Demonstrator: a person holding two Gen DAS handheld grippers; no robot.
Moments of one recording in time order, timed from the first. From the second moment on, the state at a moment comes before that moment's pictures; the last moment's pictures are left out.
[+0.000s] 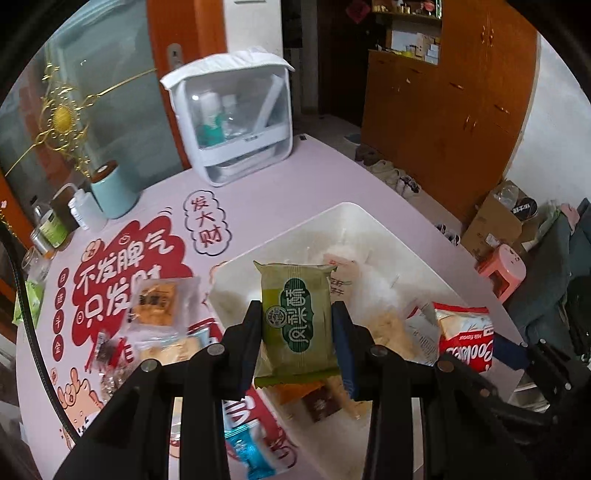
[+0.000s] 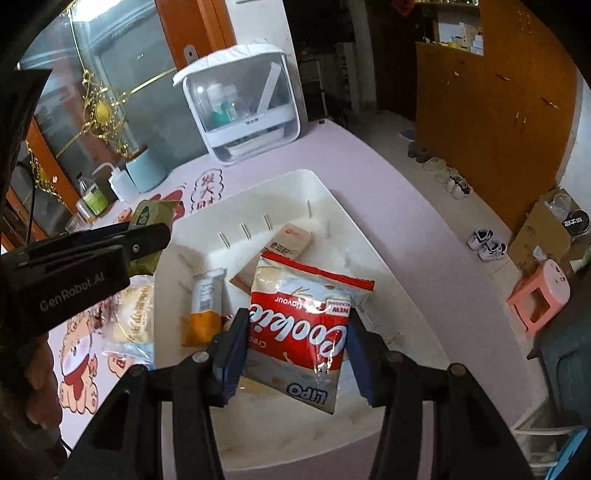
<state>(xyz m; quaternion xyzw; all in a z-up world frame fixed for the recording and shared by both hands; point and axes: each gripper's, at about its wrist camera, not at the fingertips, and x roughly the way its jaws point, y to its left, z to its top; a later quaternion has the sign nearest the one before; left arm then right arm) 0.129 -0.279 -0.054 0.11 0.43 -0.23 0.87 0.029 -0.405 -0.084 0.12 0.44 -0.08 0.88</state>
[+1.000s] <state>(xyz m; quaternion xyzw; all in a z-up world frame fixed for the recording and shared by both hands) 0.123 -0.227 -0.059 0.15 0.41 -0.16 0.88 0.044 -0.334 -0.075 0.10 0.45 -0.04 0.89</state>
